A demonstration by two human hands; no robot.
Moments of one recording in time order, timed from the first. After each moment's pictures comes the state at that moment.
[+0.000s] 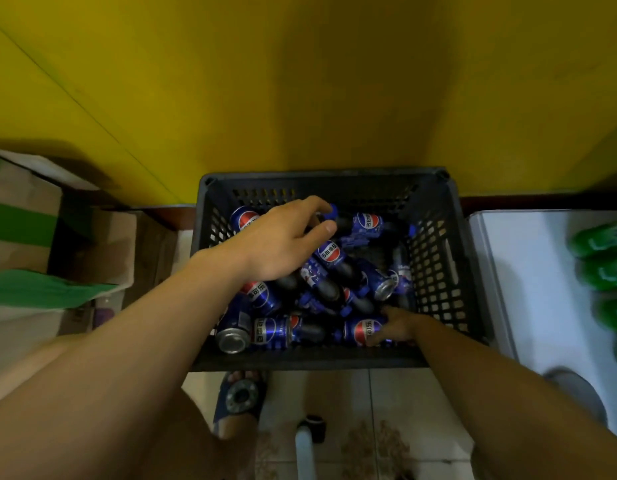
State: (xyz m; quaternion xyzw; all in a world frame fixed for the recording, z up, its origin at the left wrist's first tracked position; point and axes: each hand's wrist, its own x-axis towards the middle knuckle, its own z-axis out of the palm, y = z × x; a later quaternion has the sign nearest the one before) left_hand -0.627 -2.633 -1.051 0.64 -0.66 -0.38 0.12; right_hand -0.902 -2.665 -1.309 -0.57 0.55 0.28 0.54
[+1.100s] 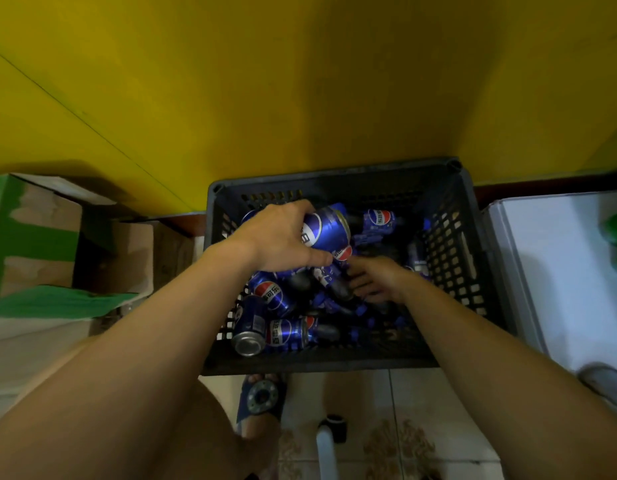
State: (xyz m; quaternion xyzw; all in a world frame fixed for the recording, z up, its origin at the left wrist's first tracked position) left_hand -0.617 -2.655 -1.065 0.70 -0.64 -0.32 -0.03; right_hand -0.820 -2.703 -1.244 -0.40 0.59 0.07 0.70
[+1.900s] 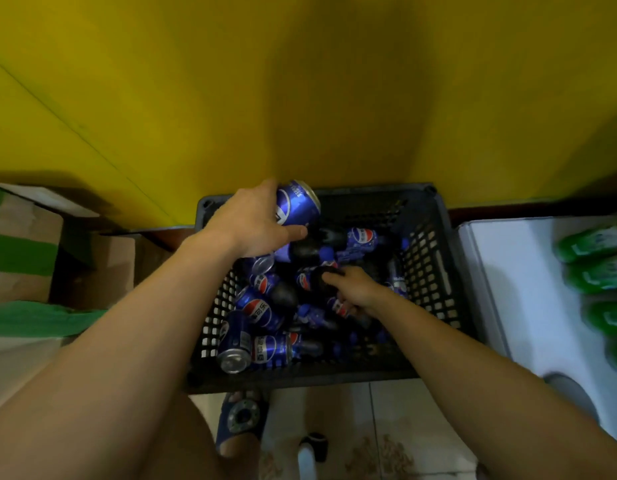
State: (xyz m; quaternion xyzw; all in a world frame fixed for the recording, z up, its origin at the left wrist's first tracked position) left_hand -0.598 -2.670 -1.037 0.75 -0.60 -0.26 0.05; right_hand -0.801 -2.690 -1.205 -0.53 0.59 0.04 0.61
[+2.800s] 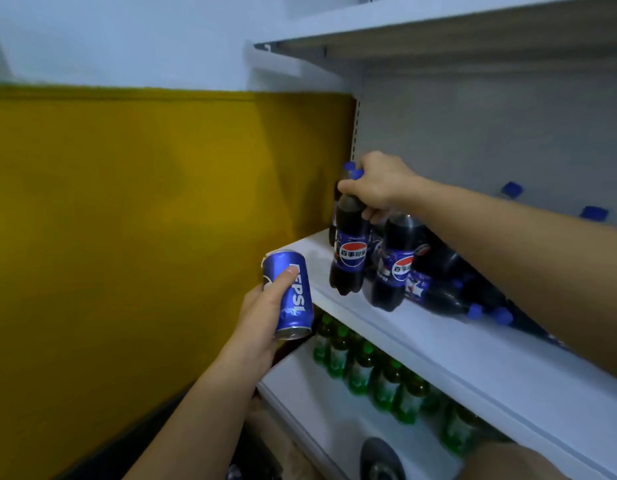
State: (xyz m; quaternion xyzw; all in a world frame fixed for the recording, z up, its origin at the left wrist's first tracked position) left_hand -0.946 -2.634 -0.800 0.40 -0.40 -0.70 0.43; right_hand -1.147 -2.652 -0.646 -0.55 0.77 -0.29 0.12
